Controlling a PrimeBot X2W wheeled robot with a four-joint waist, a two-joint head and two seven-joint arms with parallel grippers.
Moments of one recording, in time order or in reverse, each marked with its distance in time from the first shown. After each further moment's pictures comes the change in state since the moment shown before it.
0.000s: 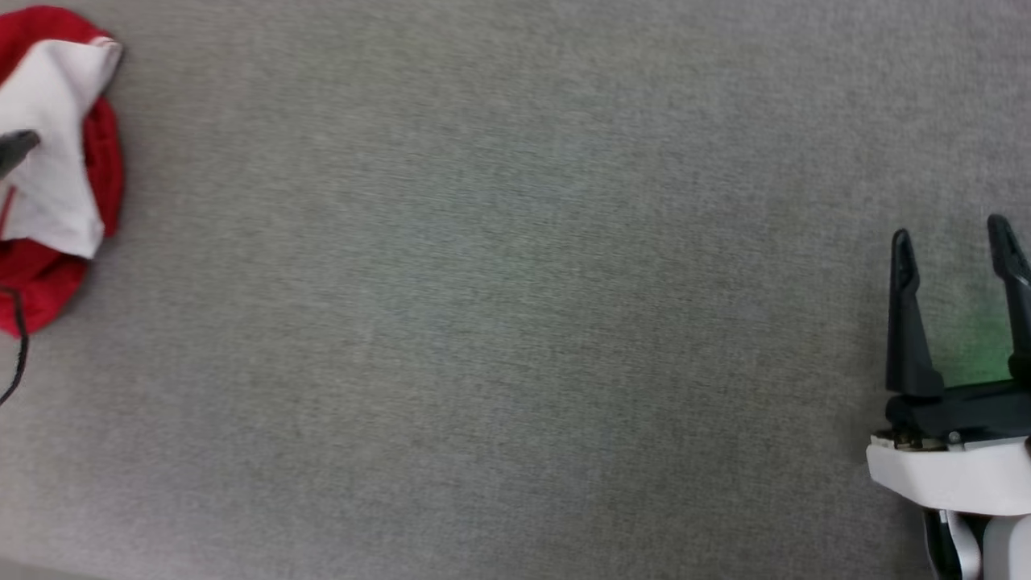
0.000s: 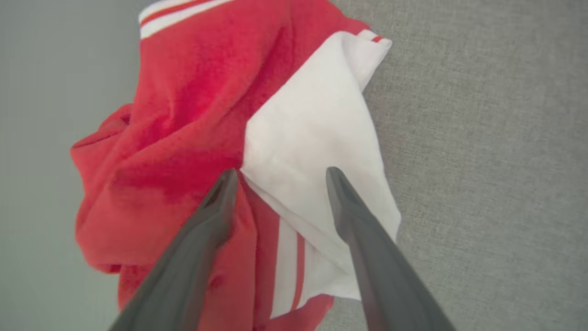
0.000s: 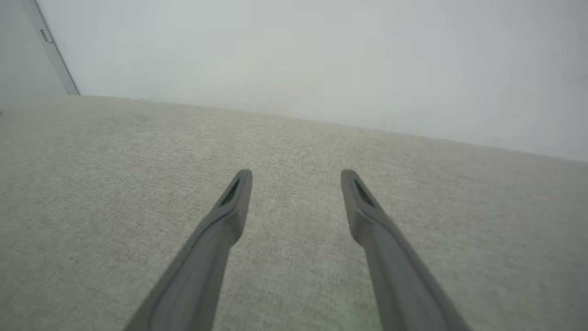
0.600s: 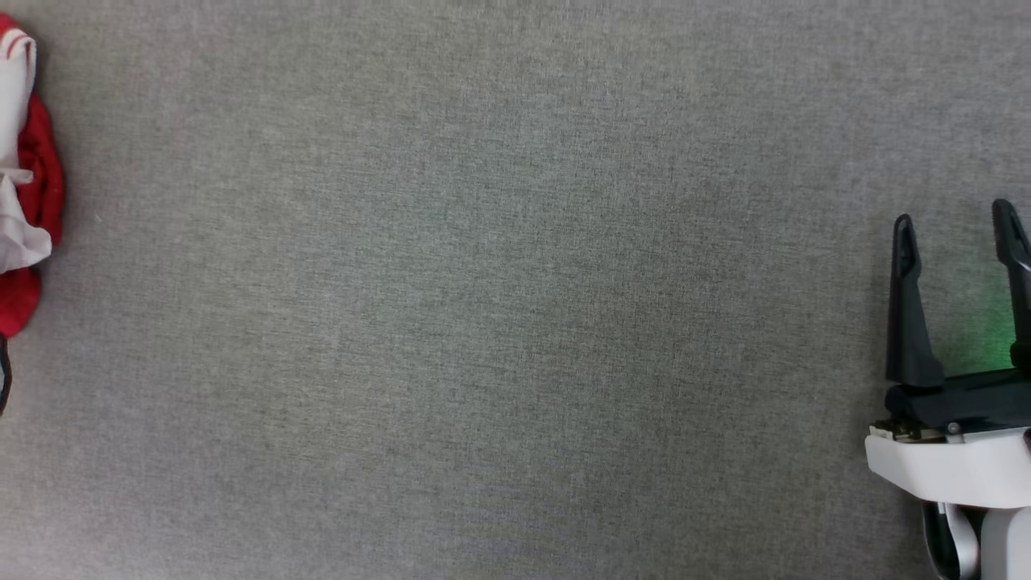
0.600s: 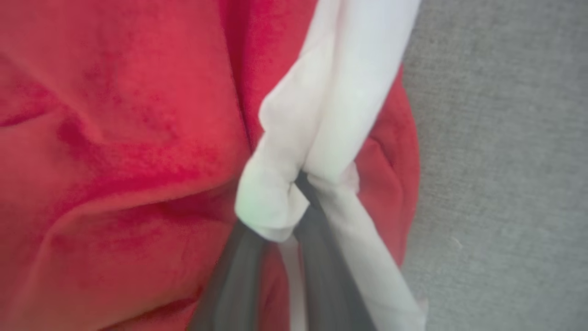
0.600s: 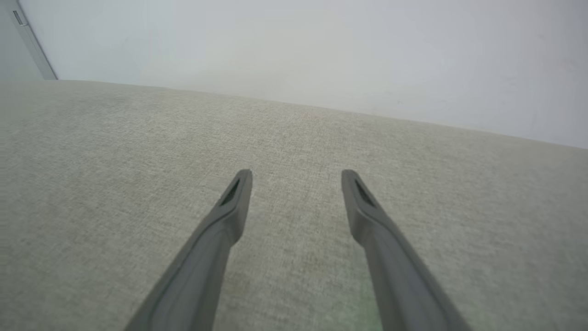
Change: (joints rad) left arm 0.023 0.089 -0.170 0.041 -0.119 0.000 0.021; right arm -0.026 0.000 0.003 -0.011 -0.014 0.000 0.000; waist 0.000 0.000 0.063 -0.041
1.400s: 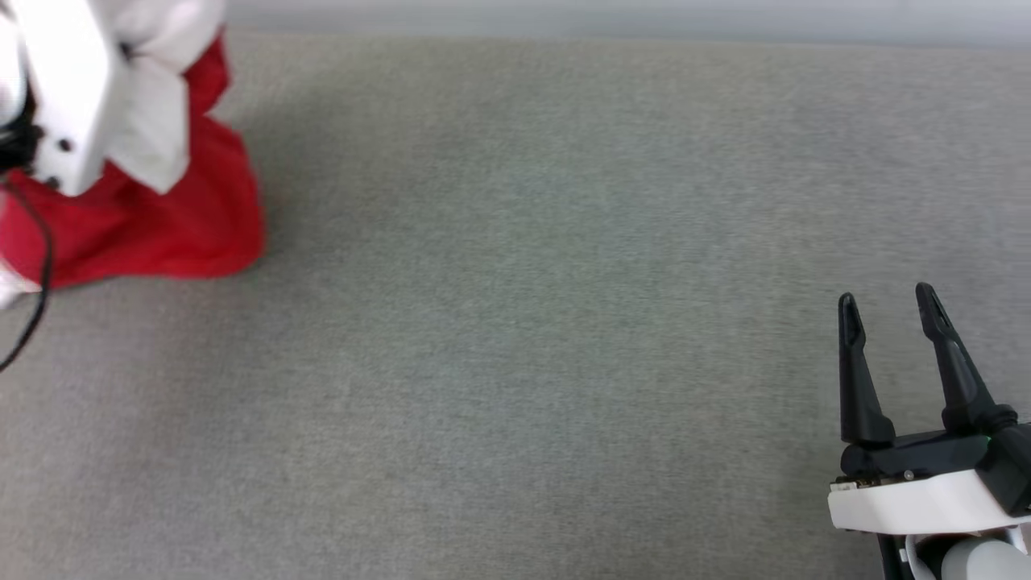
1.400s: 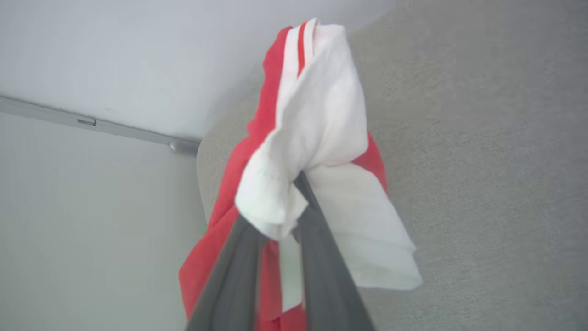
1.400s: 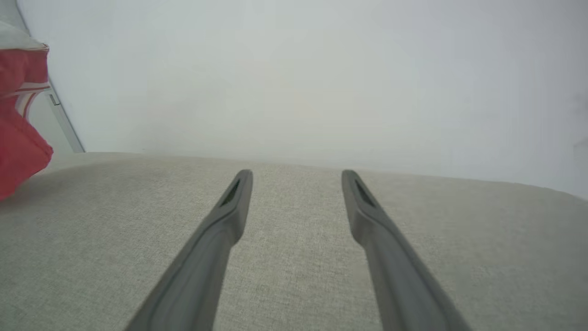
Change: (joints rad) left arm -0.226 0.102 -0.399 -0.484 0.008 0.000 0.013; right arm 0.086 0.000 0.045 0.131 0.142 0.000 0.000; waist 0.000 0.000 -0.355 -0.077
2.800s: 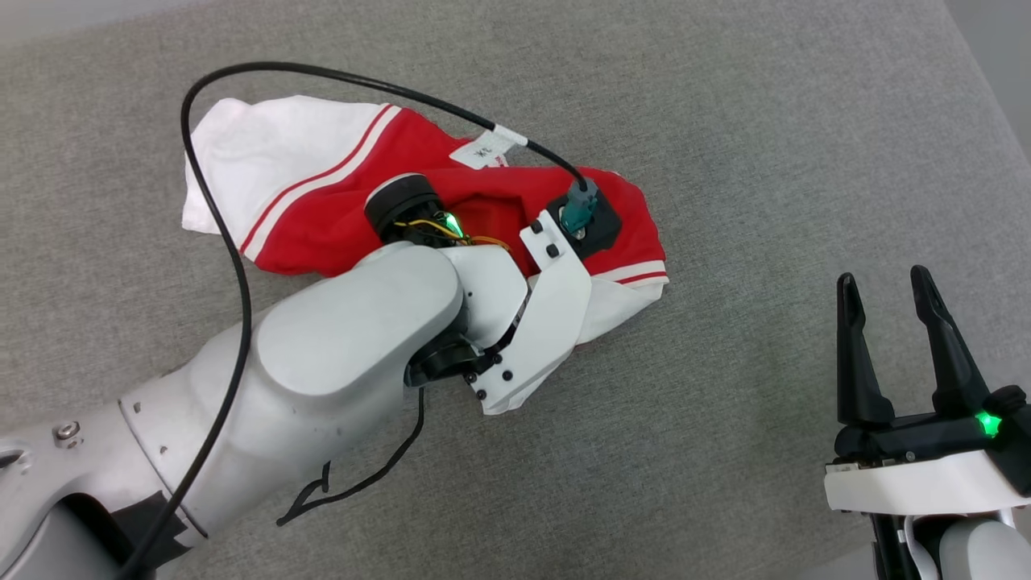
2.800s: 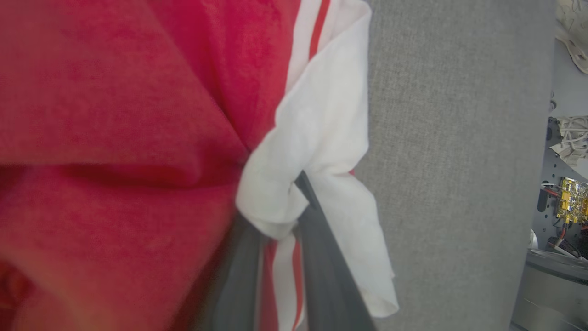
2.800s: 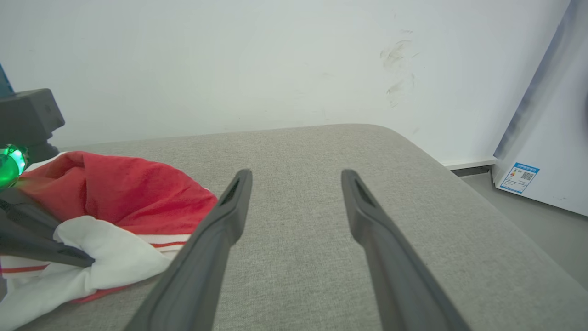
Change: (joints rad) left arm 0.006 -0.485 -0.566 0.130 -0.138 0.000 -0.131; right arm -0.041 0.000 0.014 0.024 0.105 0.000 0.000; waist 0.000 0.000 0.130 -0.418
